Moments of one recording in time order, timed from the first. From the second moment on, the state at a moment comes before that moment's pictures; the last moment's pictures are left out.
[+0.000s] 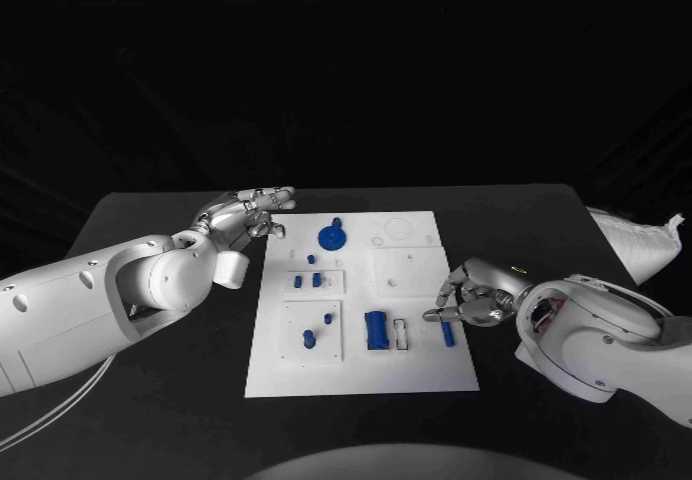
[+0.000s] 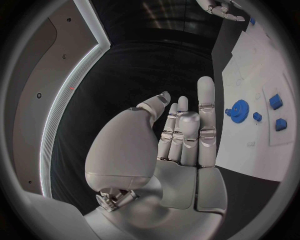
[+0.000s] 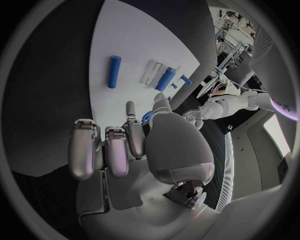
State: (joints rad) left arm 1.16 -0.86 -0.03 1.50 0.14 -0.17 0.31; left_hand 1.33 -0.12 0.41 0.00 0.11 1.00 0.18 0.13 0.07 1.07 0.10 0.35 0.14 1.31 0.01 1.22 0.73 0.17 1.31 0.11 0.58 0.68; right arm 0.97 -1.18 0.03 1.99 -1.42 -0.31 -0.54; right_hand 1.23 0.01 -0.21 0.23 0.23 0.98 0.08 0.32 0.34 1.46 -0.01 1.29 1.31 1.47 -0.08 1.53 1.31 0.08 1.46 0.02 1.38 1.29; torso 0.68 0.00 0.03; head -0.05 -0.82
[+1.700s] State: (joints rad) left arm 1.16 -0.87 -0.03 1.50 0.14 -0.17 0.31; left_hand 1.34 -0.12 0.41 0.00 0.11 1.00 0.18 0.13 0.07 1.06 0.10 0.35 0.14 1.30 0.01 1.22 0.72 0.17 1.31 0.11 0.58 0.68; right arm 0.91 -1.09 0.03 1.92 -1.74 -0.15 -0.56; right_hand 1.39 0.01 -0.05 0.10 0.06 1.07 0.06 0.24 0.33 1.45 0.01 1.31 1.47 1.47 -0.08 1.54 1.31 0.06 1.47 0.02 1.40 1.31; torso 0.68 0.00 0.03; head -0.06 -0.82
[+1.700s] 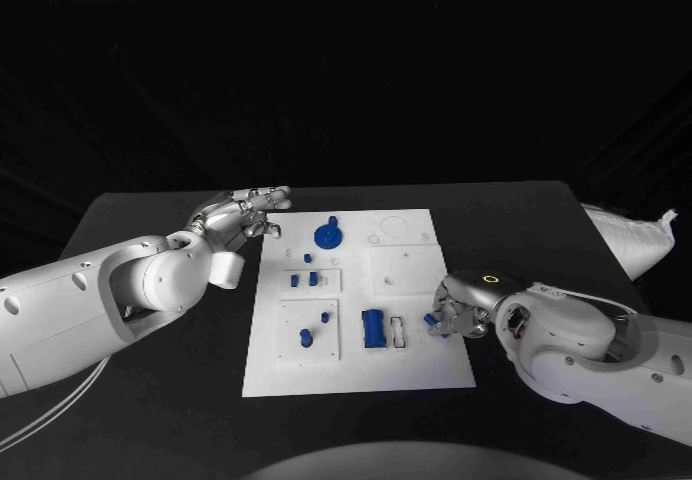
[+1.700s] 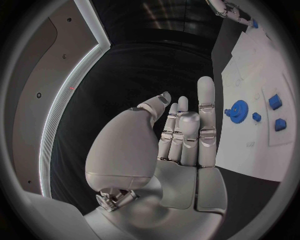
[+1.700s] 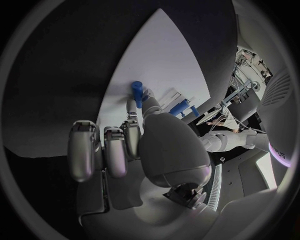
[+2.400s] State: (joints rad) left arm 1.16 -0.87 -0.03 1.50 0.14 -0.17 0.31; left_hand 1.34 -0.12 0.41 0.00 0.11 1.00 0.18 0.13 0.07 1.06 0.10 0.36 0.14 1.30 0.01 1.22 0.72 0.17 1.31 0.11 0.58 0.68; right arm 0.92 -1.08 0.04 1.91 -1.75 -0.11 -0.56; right_hand 1.37 0.04 0.21 0.09 0.16 1.08 0.08 0.15 0.33 1.45 0.01 1.30 1.46 1.47 -0.08 1.54 1.31 0.06 1.47 0.02 1.40 1.31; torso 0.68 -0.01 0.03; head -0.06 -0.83
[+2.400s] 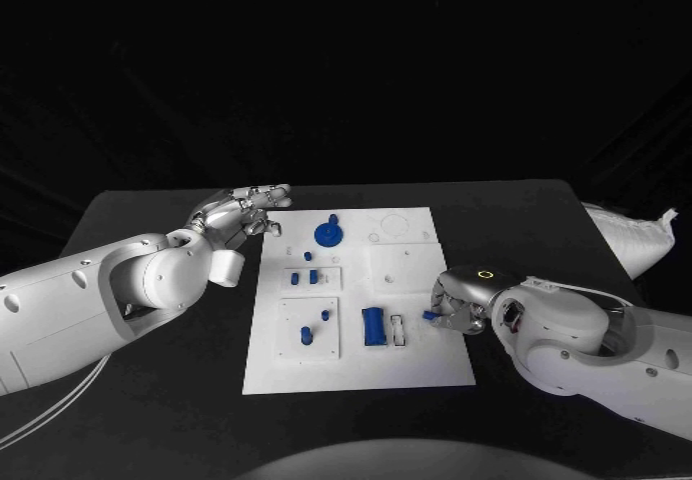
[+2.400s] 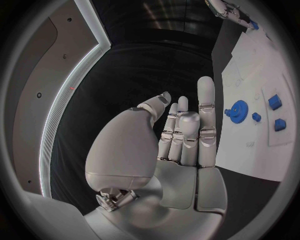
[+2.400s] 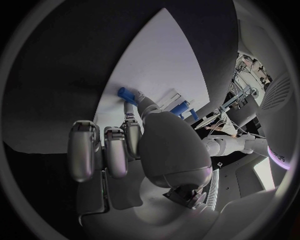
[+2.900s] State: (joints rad) left arm 1.16 -0.87 -0.03 1.50 0.14 -0.17 0.31; left_hand 1.34 -0.12 0.41 0.00 0.11 1.00 0.18 0.13 0.07 1.06 0.10 0.36 0.14 1.30 0.01 1.22 0.72 0.17 1.31 0.11 0.58 0.68; right arm 0.91 -1.10 0.03 1.93 -1.66 -0.21 -0.57; right_hand 1.27 -0.01 0.37 0.09 0.19 1.10 0.08 0.14 0.24 1.45 0.01 1.30 1.30 1.47 -0.08 1.54 1.31 0.06 1.47 0.02 1.41 1.31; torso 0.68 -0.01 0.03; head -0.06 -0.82
